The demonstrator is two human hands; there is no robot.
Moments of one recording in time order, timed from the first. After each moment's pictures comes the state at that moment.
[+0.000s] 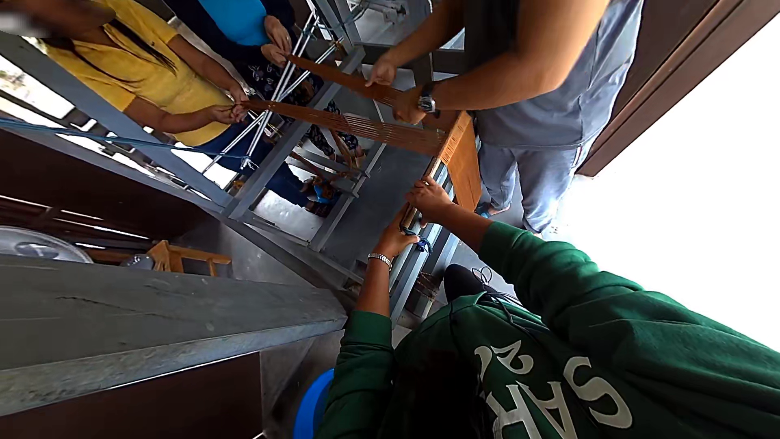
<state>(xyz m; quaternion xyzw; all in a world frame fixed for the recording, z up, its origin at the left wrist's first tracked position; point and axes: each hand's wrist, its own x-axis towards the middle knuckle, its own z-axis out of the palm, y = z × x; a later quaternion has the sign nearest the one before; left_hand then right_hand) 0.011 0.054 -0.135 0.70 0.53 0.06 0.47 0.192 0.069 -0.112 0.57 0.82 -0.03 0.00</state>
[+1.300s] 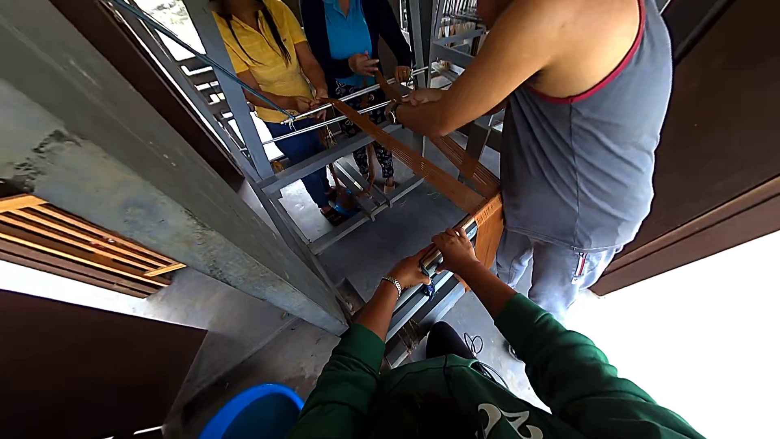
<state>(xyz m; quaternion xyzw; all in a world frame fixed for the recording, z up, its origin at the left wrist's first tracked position) 0.012 0.055 -0.124 0.74 0.52 0.03 0.43 0.189 0.069 -0.096 0.57 0.82 -0.05 0.07</state>
